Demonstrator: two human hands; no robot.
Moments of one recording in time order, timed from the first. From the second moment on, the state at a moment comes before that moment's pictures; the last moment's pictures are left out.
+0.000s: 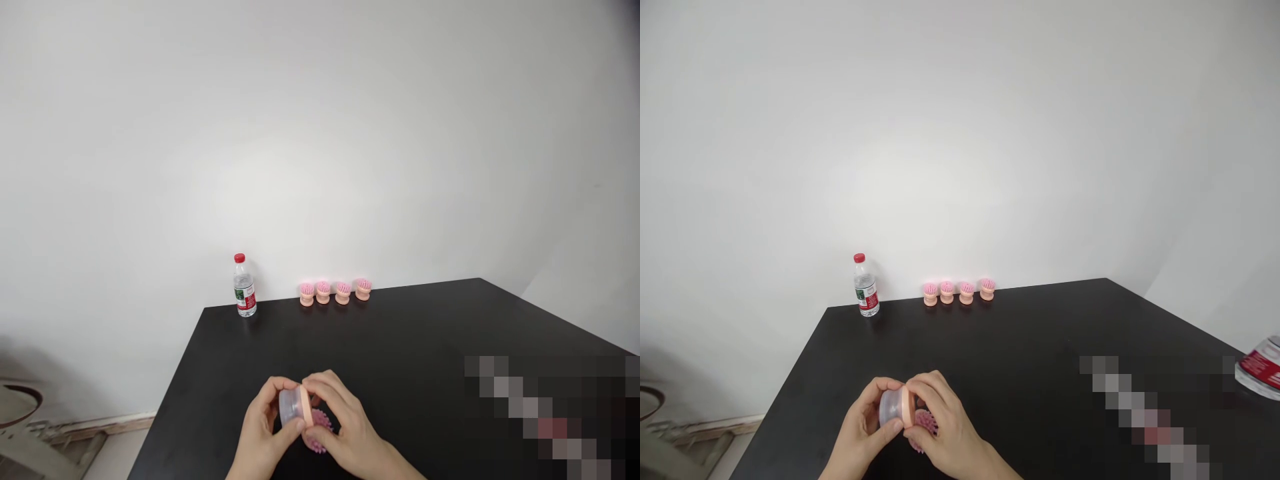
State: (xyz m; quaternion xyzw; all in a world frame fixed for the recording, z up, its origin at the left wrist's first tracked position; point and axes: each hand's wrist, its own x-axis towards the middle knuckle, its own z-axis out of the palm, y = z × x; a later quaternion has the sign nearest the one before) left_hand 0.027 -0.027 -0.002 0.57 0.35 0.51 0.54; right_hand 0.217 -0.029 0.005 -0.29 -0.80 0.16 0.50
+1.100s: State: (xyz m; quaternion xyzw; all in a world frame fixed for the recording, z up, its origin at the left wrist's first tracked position) left_hand 0.042 -0.046 0.019 0.55 0.37 0.47 0.59; right_hand 0.231 -0.030 0.009 -0.35 -0.82 0.13 0.44
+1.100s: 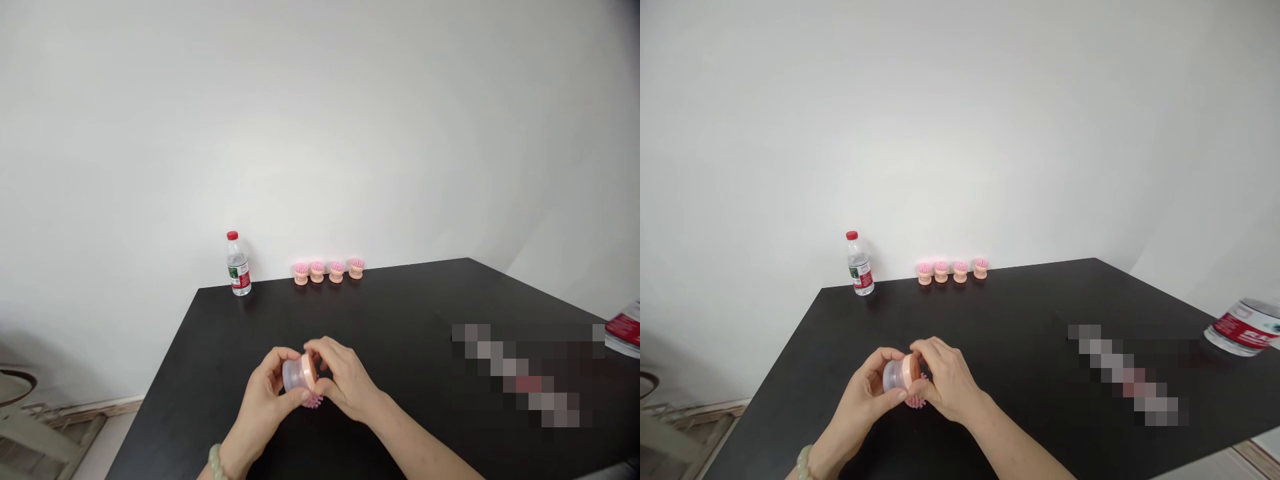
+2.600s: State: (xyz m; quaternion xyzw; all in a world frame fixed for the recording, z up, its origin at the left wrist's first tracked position) left_hand 0.042 -0.035 0.008 0.56 0.40 0.47 0.55; right_hand 0.233 -0.021 -0.005 -0.37 -0.80 0.22 0.43
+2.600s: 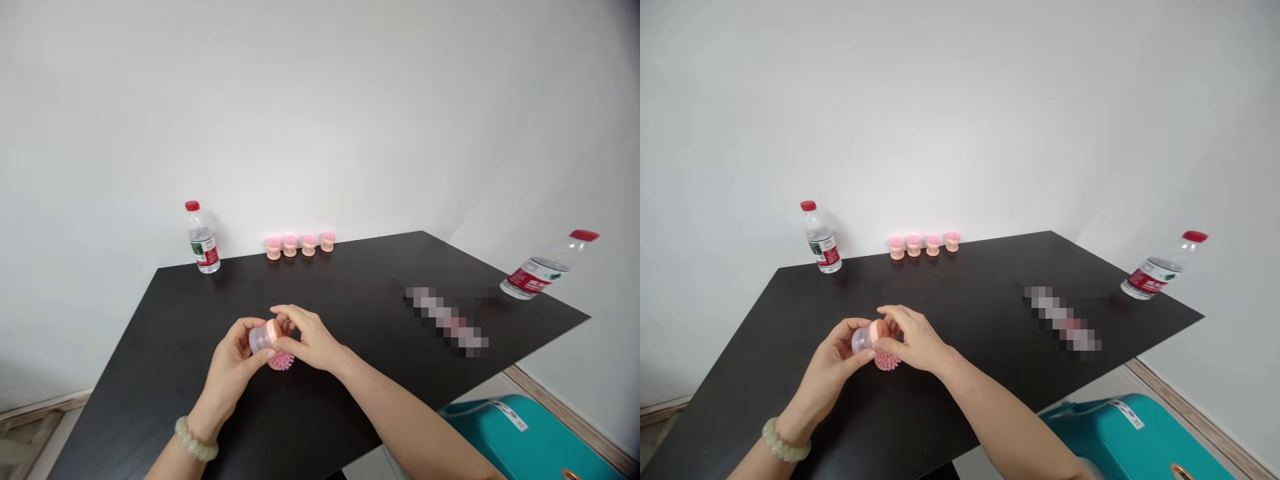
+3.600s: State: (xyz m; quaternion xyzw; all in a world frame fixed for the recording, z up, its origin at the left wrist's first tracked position) left_hand 0.041 -0.032 -0.003 0.61 0.42 0.48 0.46; right_hand 0.228 -0.028 0.008 -0.40 -0.80 0.21 0.39
